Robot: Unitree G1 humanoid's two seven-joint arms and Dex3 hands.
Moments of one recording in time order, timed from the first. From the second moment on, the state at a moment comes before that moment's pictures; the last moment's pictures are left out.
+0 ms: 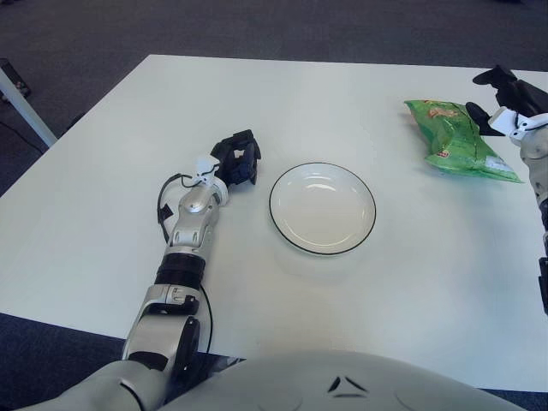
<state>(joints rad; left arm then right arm) -0.35 0.09 0.04 0.38 -0.11 -0.14 -0.25 -0.75 -0.79 0.10 0.82 -0.57 -0.19 0.00</state>
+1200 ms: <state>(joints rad) -0.32 0.09 0.04 0.33 -0.11 -0.11 -0.25 -0.76 -0.73 0.24 0.92 -0.58 -0.26 0.03</state>
